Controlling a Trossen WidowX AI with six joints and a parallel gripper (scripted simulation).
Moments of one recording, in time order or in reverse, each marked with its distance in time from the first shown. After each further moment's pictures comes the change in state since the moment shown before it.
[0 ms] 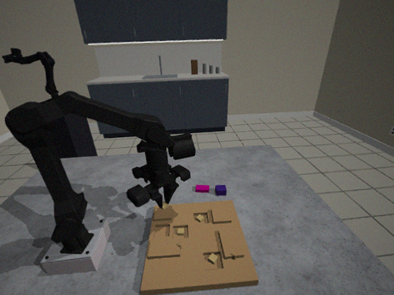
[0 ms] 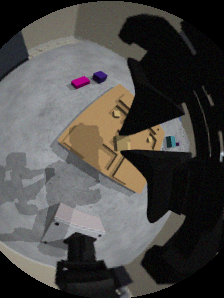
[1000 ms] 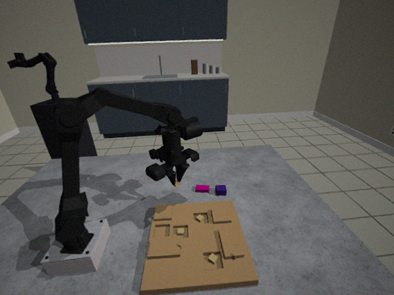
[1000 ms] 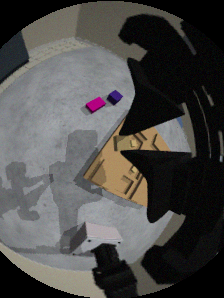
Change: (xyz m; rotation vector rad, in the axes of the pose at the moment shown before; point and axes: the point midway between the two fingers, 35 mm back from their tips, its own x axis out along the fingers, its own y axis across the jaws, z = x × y) arm -0.007 -0.092 0.055 -0.001 -0.005 -0.010
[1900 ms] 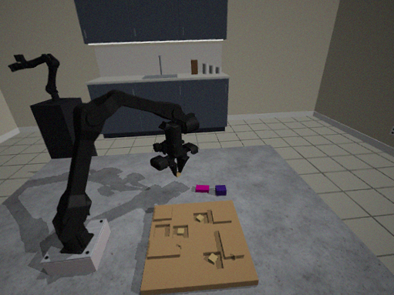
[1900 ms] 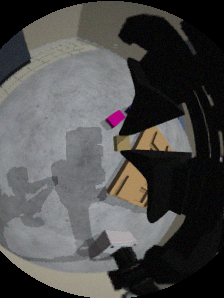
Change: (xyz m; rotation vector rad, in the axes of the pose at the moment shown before) arm 0.012 -0.051 0.058 -0.002 -0.008 -0.007
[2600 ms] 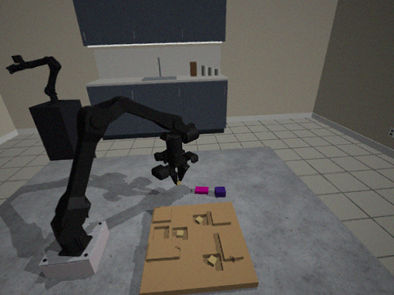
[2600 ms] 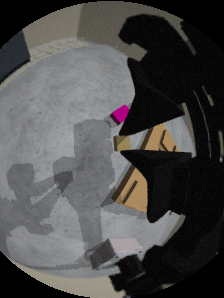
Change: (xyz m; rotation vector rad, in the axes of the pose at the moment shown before) arm 0.034 -0.003 0.001 0.000 0.000 0.000
